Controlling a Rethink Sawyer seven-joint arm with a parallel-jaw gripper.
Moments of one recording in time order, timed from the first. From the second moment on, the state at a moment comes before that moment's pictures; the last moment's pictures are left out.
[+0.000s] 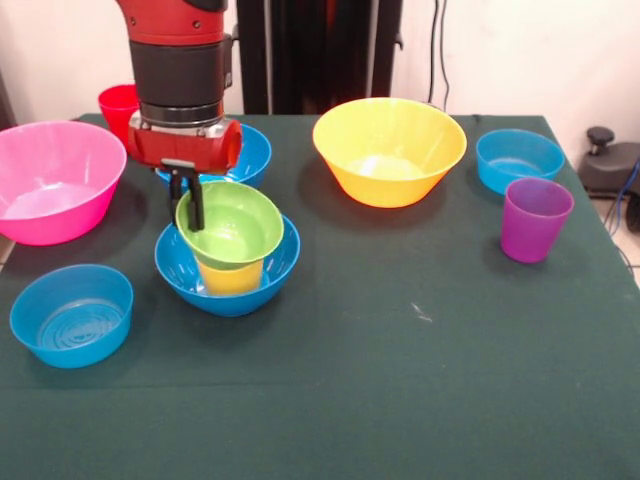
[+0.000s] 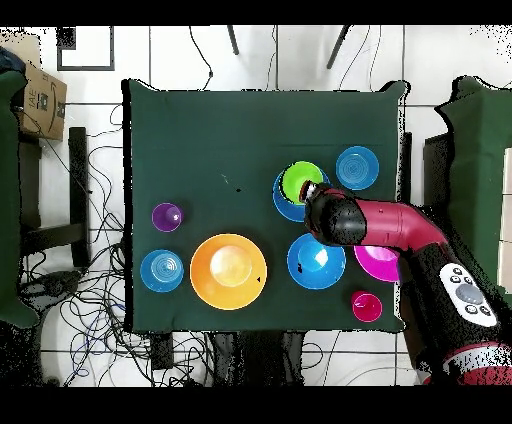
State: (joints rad) arm -0.73 -0.60 0.34 1.67 -0.50 0.34 1.95
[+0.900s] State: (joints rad) arm -0.71 -0.60 0.33 1.66 -0.50 0.30 1.95
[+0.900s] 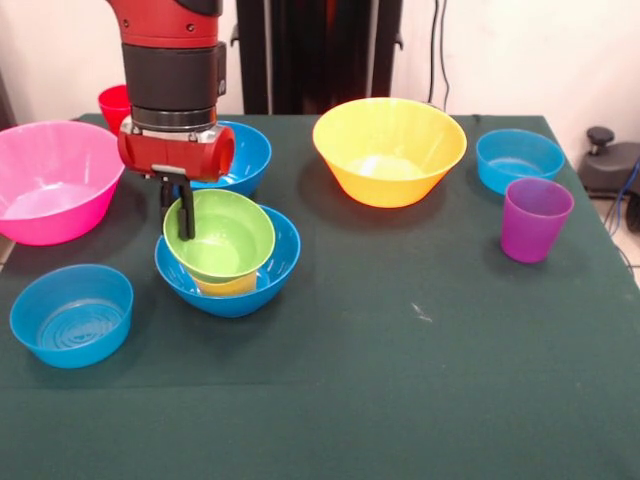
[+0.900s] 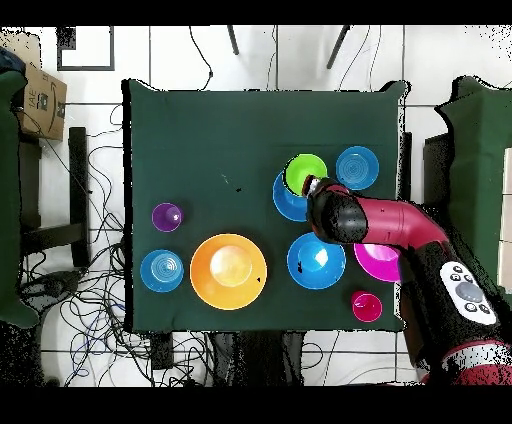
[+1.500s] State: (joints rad) arm -0.71 -0.61 0.32 1.66 -0.50 0.30 1.95
